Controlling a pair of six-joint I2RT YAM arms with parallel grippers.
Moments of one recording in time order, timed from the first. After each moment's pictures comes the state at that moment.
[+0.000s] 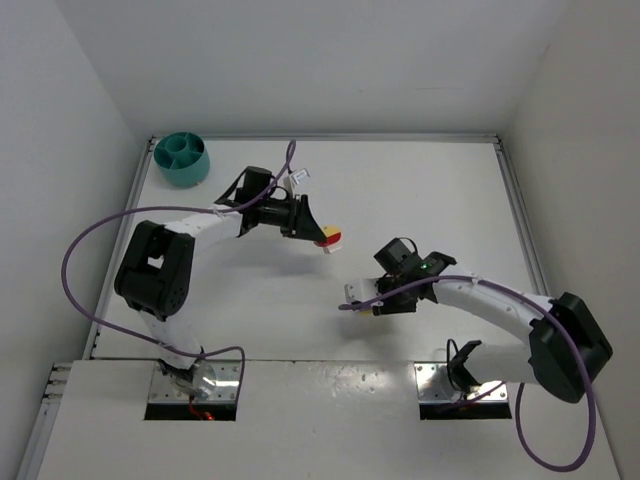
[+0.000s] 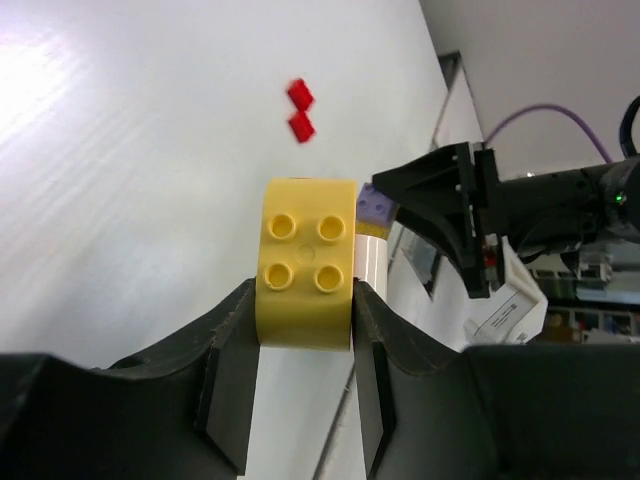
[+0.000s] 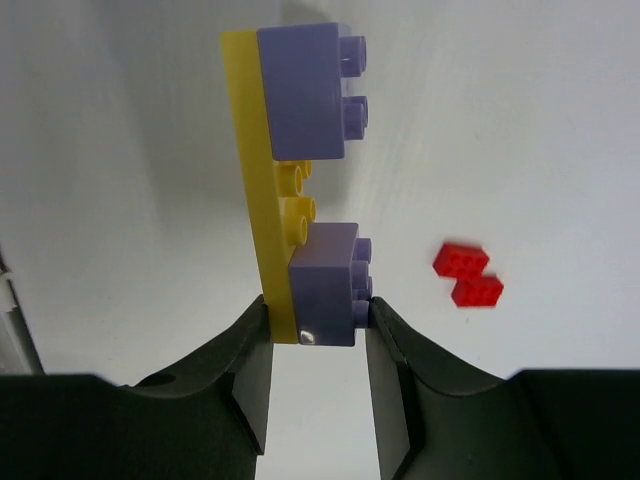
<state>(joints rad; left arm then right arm) -0.37 1.76 1.09 -0.02 0.99 -0.41 0.72 1.27 0.68 -0.69 -0.11 -1.00</state>
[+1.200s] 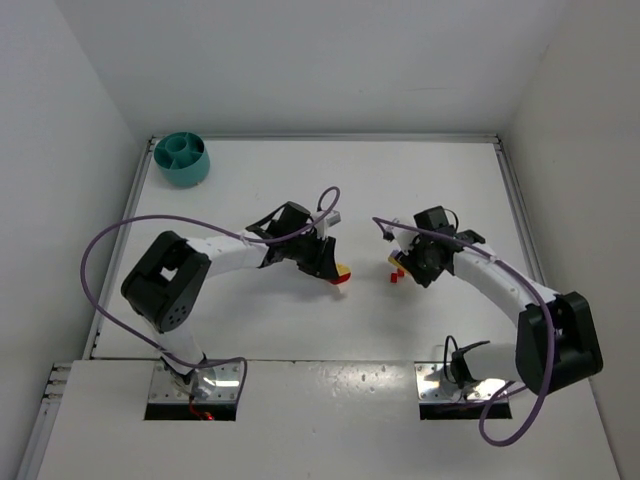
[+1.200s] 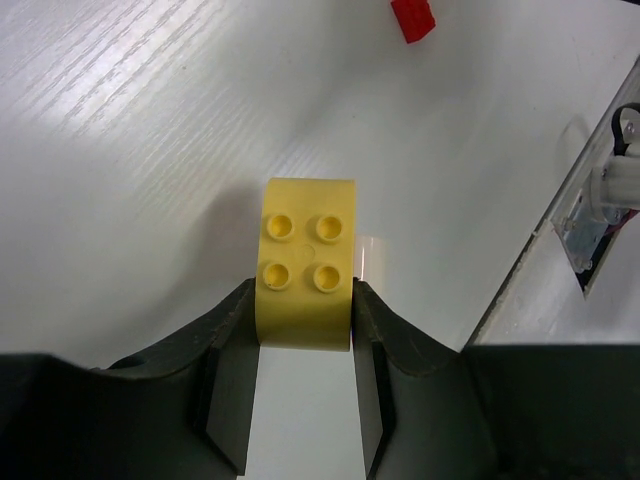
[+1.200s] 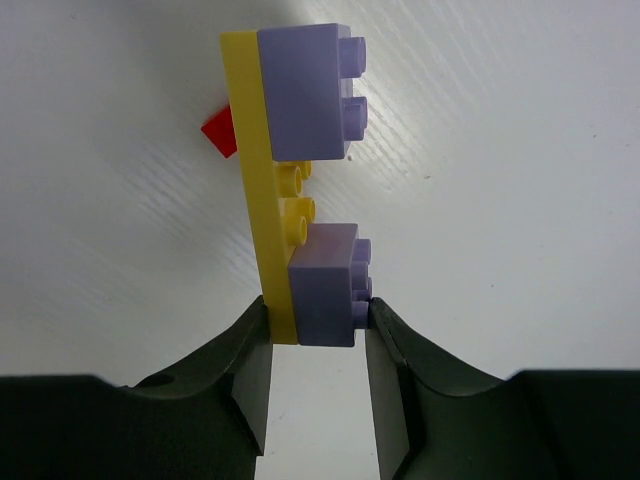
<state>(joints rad) -0.63 1.73 0.95 -0.05 0.53 -0.29 0.31 1.30 0.73 -0.60 -0.02 -0.52</state>
